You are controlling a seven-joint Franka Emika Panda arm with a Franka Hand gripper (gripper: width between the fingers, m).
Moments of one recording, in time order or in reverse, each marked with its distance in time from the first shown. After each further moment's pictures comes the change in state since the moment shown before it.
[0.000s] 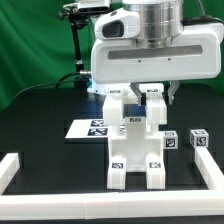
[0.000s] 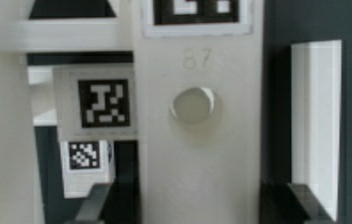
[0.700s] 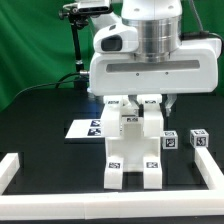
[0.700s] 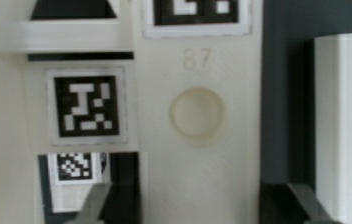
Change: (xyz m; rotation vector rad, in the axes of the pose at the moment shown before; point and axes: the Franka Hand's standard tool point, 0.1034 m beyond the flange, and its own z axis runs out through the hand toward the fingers) arm 0.003 0.009 0.022 -0.015 -0.005 -0.008
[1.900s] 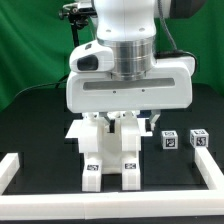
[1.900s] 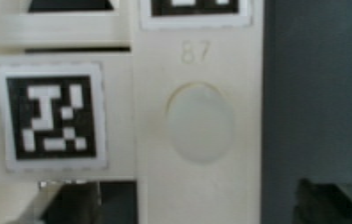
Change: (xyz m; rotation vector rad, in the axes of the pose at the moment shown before) arm 0.006 0.033 0.019 -0.007 -0.005 -0.044
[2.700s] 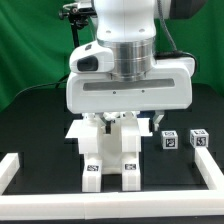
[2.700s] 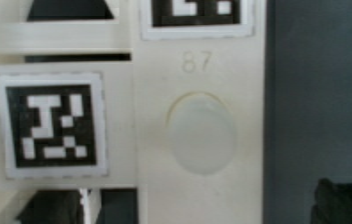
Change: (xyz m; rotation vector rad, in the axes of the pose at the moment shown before) arm 0.000 0.000 0.001 0.000 -0.002 0.000
